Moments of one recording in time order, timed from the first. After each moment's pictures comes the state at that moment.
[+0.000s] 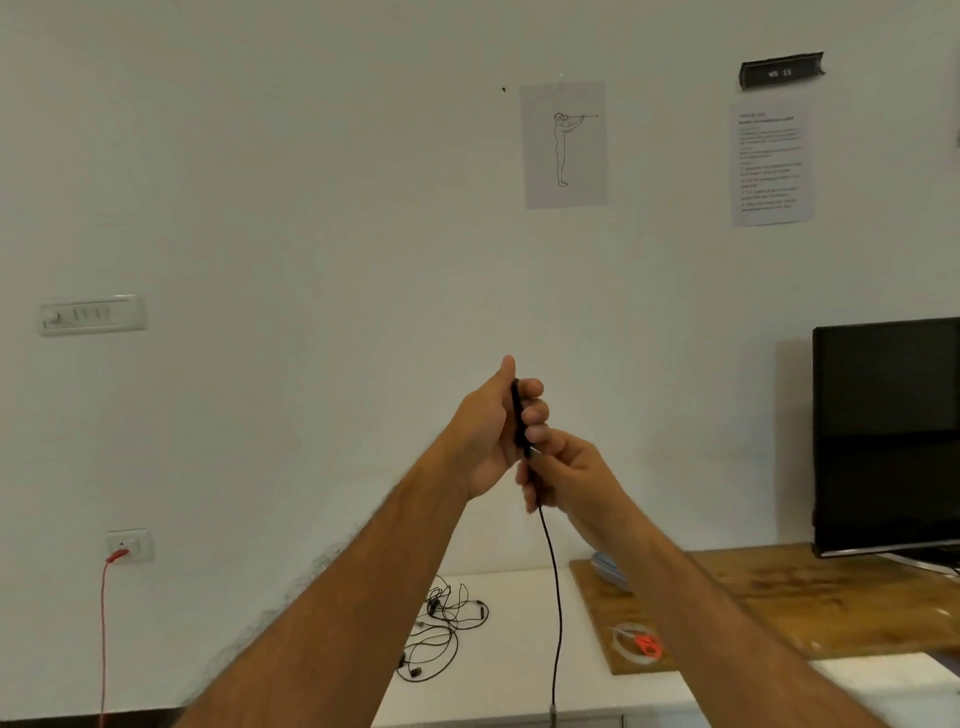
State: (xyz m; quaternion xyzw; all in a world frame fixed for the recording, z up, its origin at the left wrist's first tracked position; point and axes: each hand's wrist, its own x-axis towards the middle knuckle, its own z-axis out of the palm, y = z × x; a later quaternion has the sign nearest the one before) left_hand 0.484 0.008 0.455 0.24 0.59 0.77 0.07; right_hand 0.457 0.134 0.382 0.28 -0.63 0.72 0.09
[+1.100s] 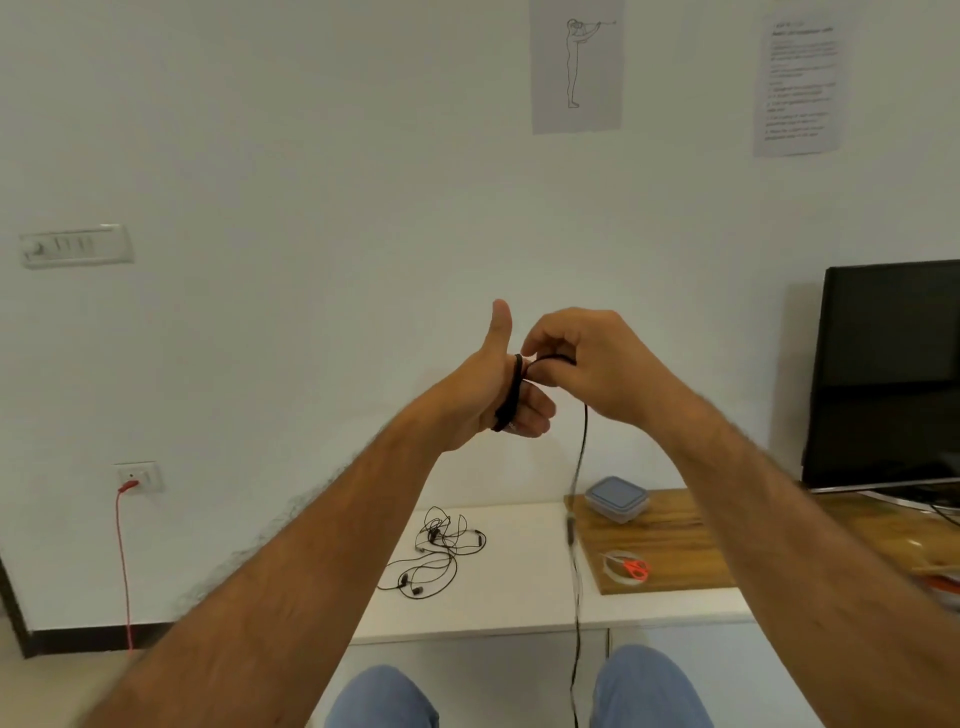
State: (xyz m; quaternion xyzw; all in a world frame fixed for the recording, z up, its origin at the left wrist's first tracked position) left_hand 0.486 -0.007 0.433 0.23 0.78 0.57 0.09; right_hand 0.485 0.156 0.438 0.35 -0.83 0.26 0.35
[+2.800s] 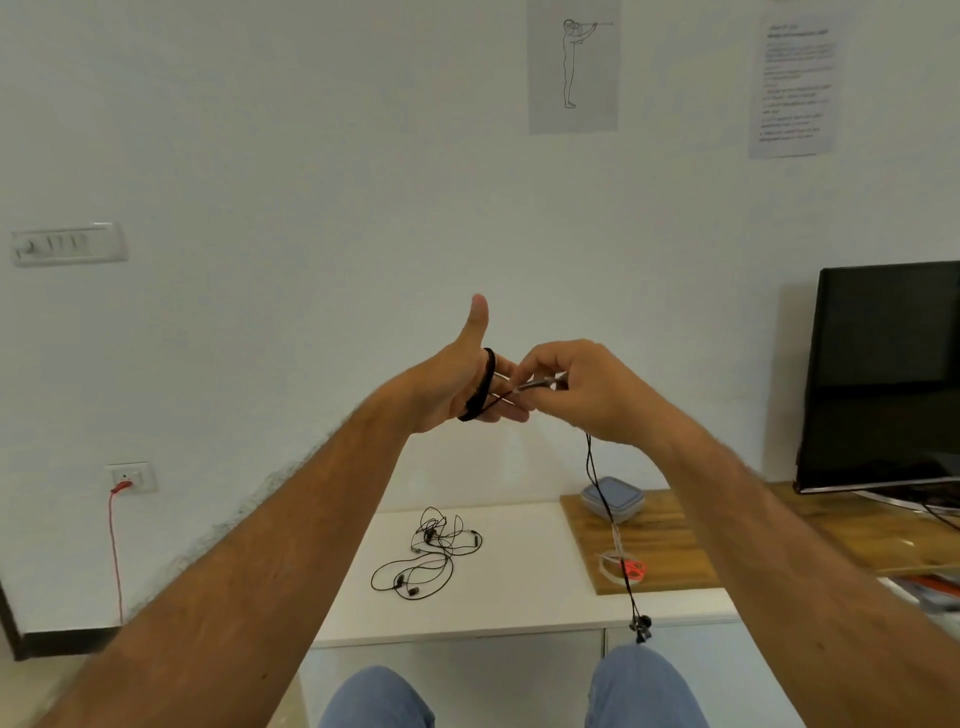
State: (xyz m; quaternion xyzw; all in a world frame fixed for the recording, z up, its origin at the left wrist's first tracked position) left_hand 0.467 -0.028 0.441 0.20 0.82 0.52 0.09; right_hand 0.485 0.153 0.420 0.30 -0.85 0.37 0.22
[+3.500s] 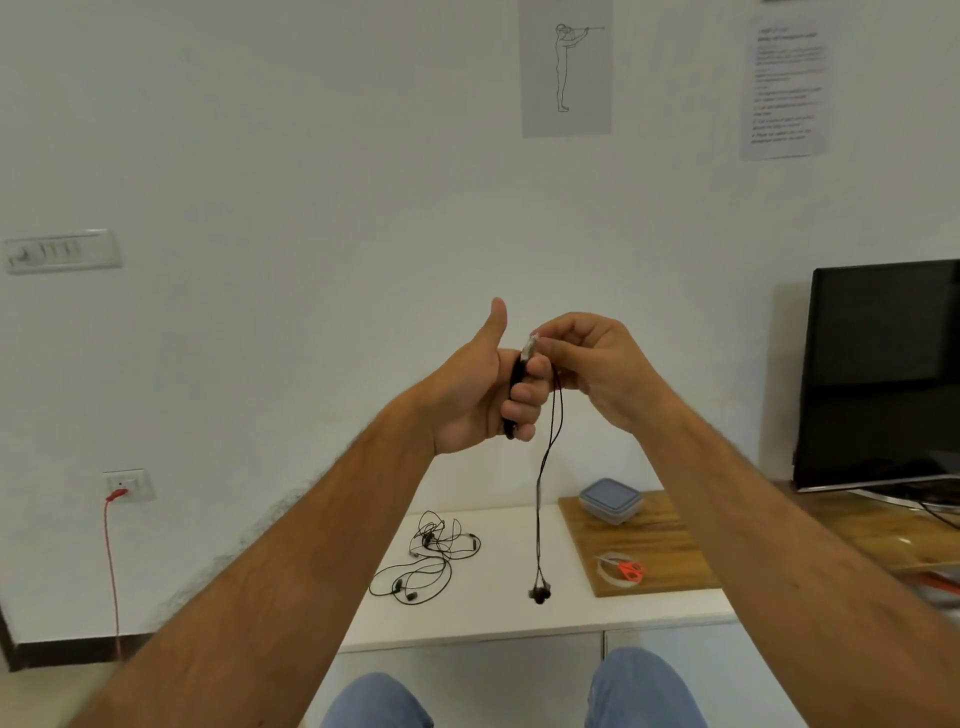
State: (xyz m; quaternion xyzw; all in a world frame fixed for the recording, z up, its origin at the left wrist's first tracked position) left_hand 0.492 -0.007 0.442 0.26 0.66 0.67 0.20; right_hand 0.460 0.165 0.425 0.33 -0.65 0.67 0.15
